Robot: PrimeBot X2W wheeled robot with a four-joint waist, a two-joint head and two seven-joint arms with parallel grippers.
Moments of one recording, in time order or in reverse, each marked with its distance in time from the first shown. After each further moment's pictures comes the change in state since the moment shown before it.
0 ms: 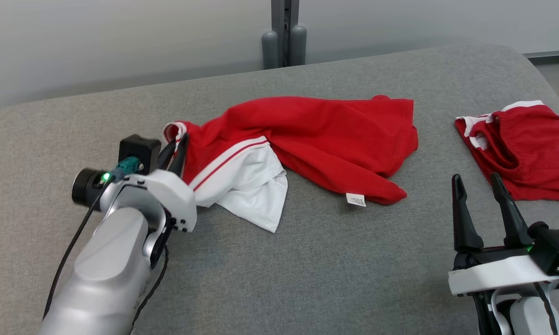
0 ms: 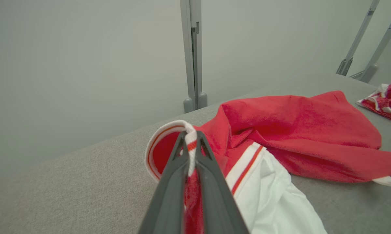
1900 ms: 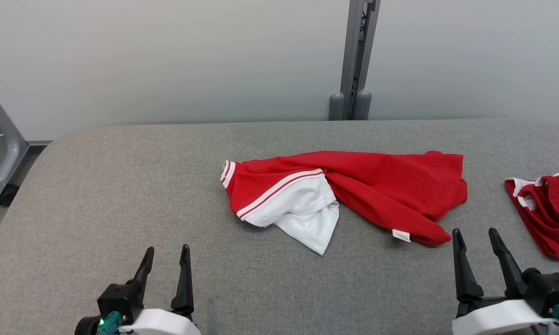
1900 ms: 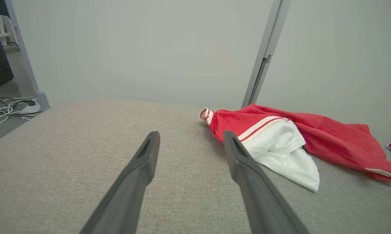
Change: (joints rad) left arm 0.682 -0.074 0.282 -0.521 0.080 0.140 -0.089; right arm 0.134 0.000 -0.015 0.066 -0.008 0.000 -0.006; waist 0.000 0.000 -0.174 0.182
